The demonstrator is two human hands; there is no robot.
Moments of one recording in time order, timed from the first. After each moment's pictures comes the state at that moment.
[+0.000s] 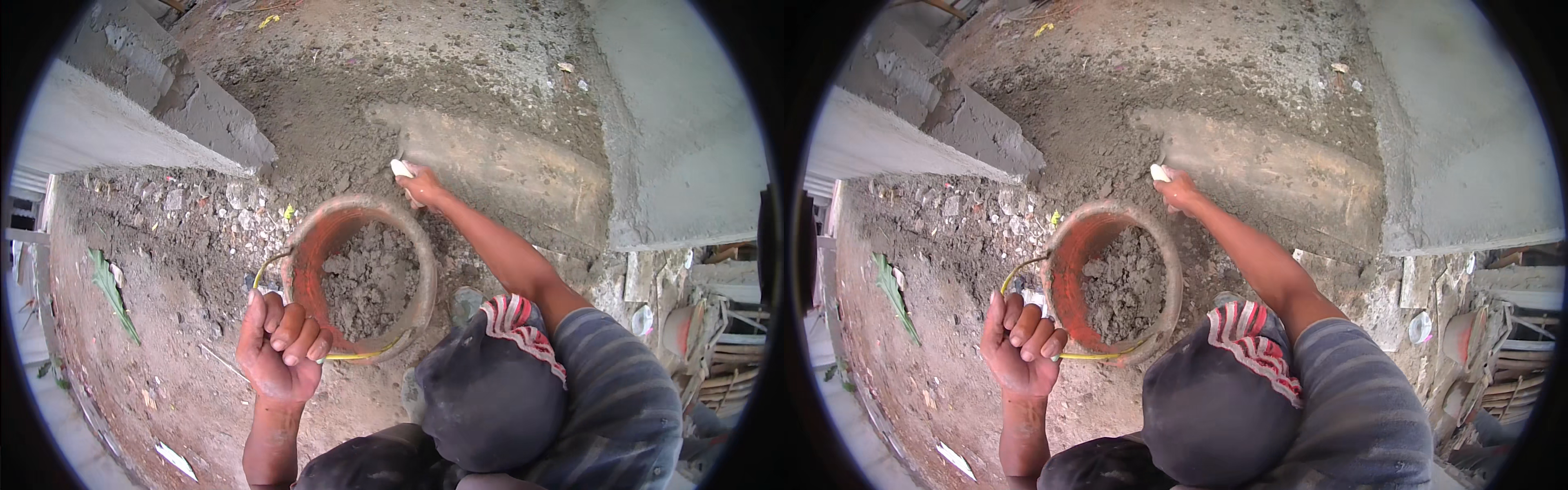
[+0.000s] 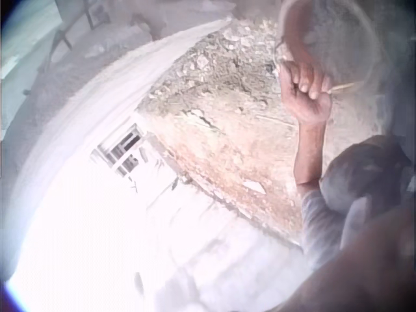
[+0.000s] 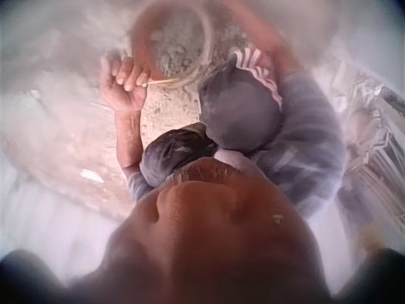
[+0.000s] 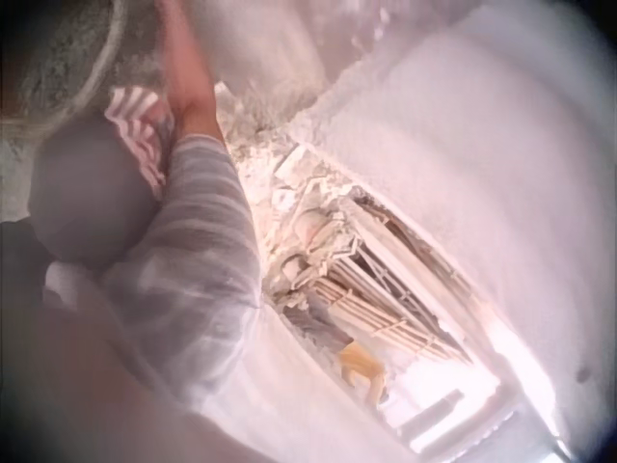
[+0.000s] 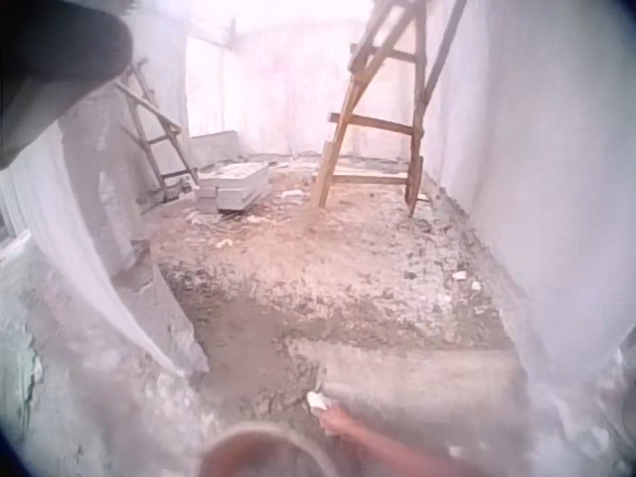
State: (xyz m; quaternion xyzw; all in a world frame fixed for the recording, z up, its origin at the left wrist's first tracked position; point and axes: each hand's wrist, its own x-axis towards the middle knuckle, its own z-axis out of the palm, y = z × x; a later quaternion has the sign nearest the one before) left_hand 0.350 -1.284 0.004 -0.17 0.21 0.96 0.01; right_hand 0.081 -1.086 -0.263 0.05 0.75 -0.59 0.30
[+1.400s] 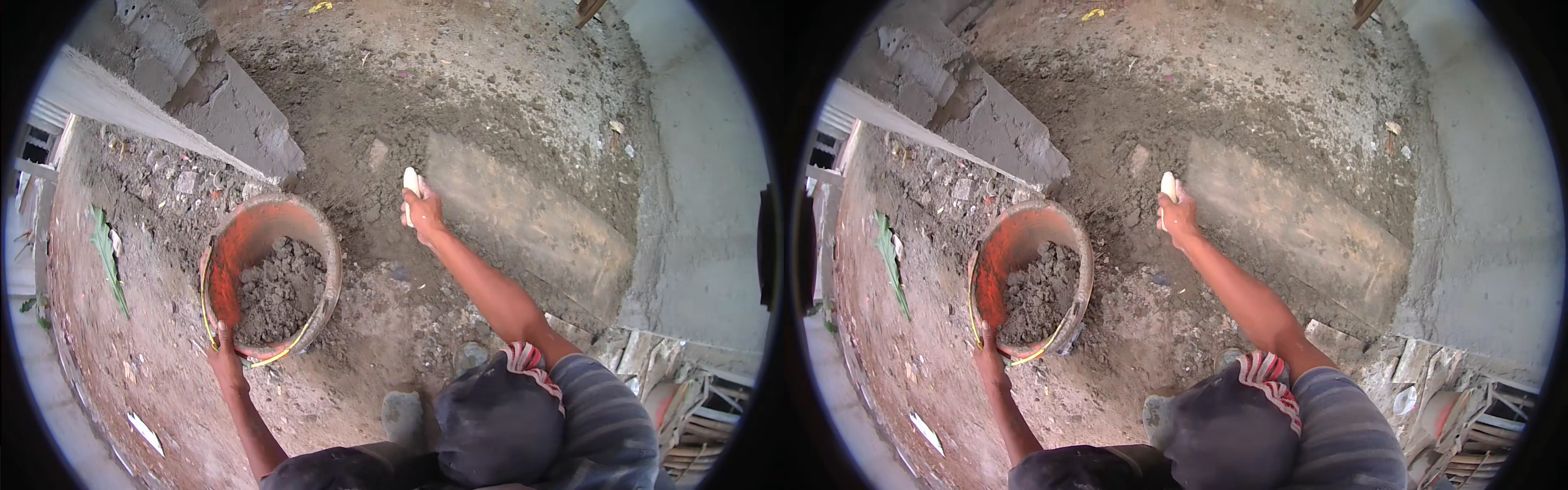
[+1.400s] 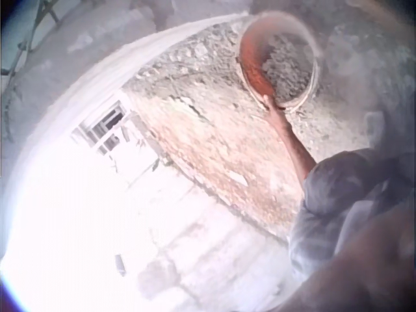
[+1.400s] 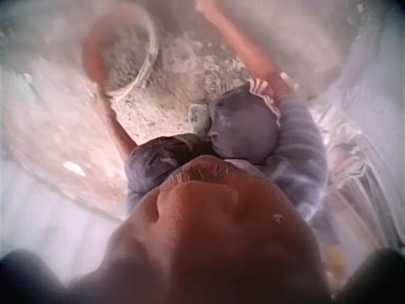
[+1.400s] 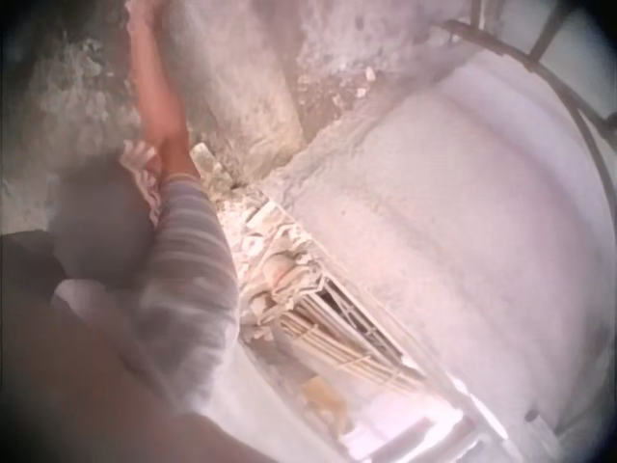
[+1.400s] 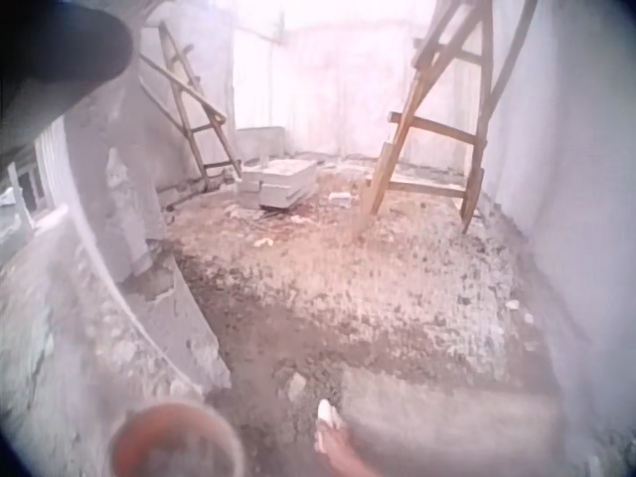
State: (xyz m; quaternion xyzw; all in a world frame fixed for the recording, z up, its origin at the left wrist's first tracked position) left_hand 0.403 -1.451 -0.137 -0.58 0.70 0.41 -0.11; right_hand 0.047 -1.180 -0.276 0.11 0.60 -0.75 0.24
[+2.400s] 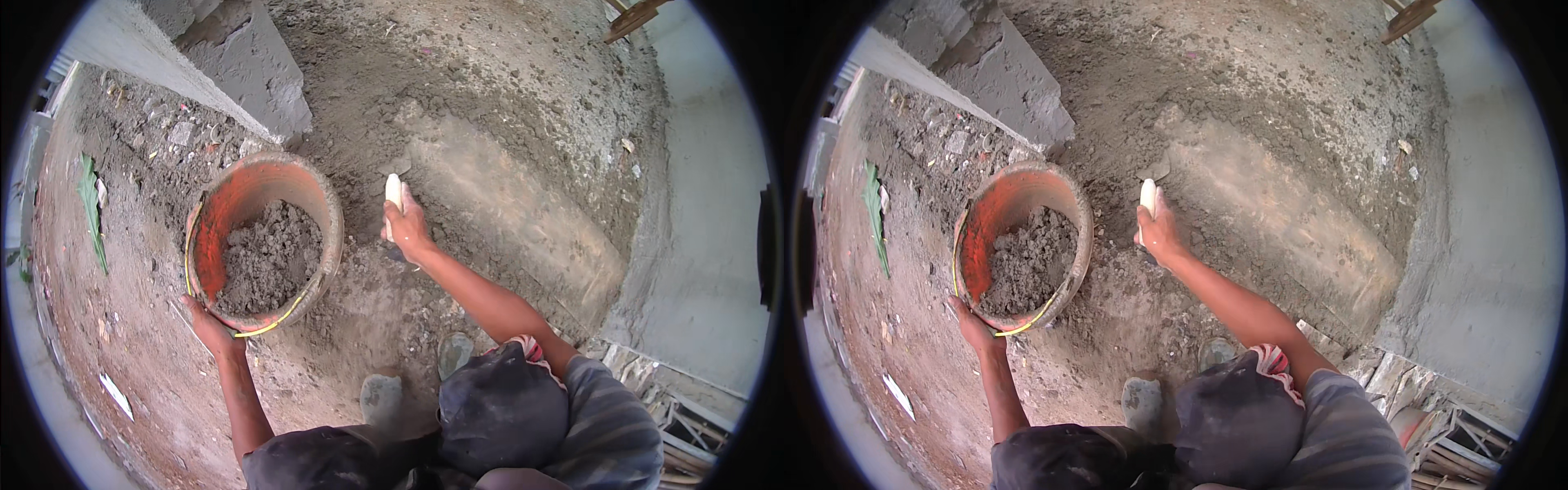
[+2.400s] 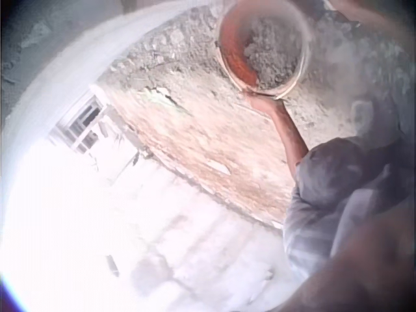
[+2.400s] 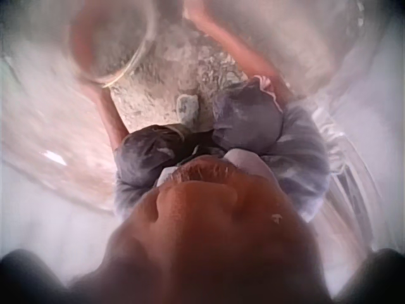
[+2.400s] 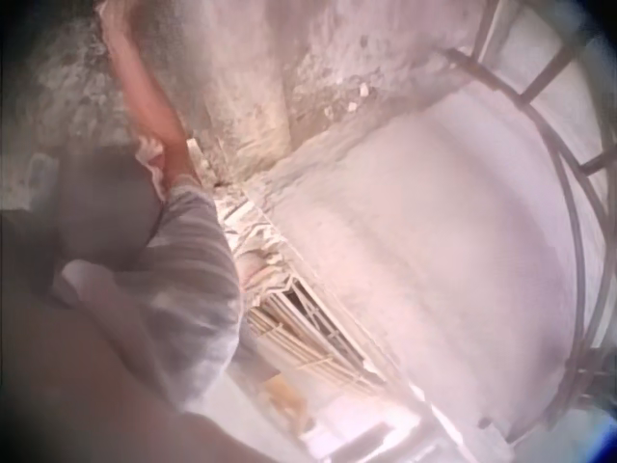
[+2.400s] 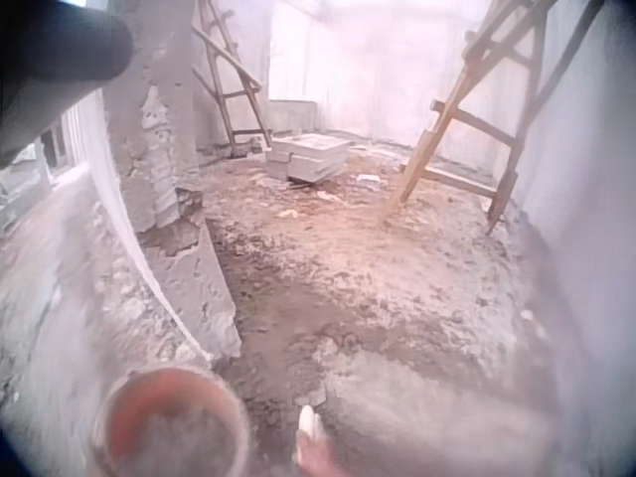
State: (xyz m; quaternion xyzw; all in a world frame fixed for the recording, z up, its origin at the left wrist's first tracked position) left_hand 0.379 -1.431 -0.164 -0.49 0.42 0.68 -0.35; right_hand 0.116 -1.192 -0.262 0.03 0.68 -0.65 0.32
